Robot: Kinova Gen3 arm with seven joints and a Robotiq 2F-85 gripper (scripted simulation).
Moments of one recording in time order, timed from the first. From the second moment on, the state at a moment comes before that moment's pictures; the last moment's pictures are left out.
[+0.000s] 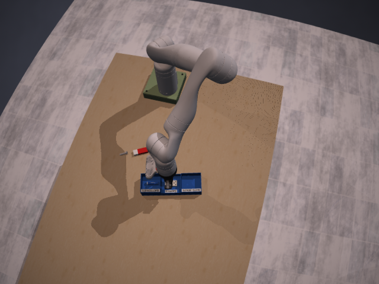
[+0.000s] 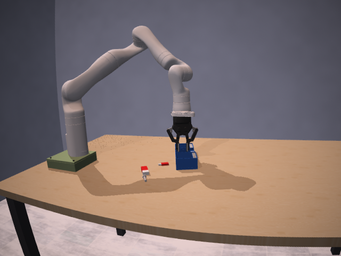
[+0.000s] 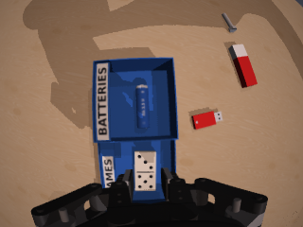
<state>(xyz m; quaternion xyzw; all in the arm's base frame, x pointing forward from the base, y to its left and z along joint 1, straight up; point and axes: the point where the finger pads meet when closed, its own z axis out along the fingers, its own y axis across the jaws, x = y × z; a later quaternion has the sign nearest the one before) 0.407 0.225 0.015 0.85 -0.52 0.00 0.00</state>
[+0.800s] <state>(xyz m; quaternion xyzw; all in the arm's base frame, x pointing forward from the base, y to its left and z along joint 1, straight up) 0.407 0.223 0.046 0.87 -0.50 0.00 0.00</state>
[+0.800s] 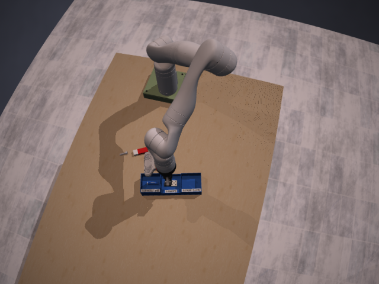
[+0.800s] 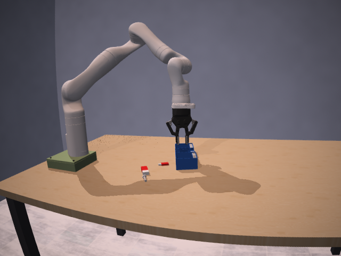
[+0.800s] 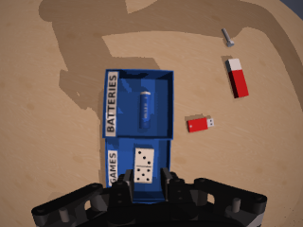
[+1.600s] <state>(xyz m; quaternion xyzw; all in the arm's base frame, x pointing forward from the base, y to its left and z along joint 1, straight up) 0.385 0.054 0.050 0.92 -0.39 0.00 0.00</state>
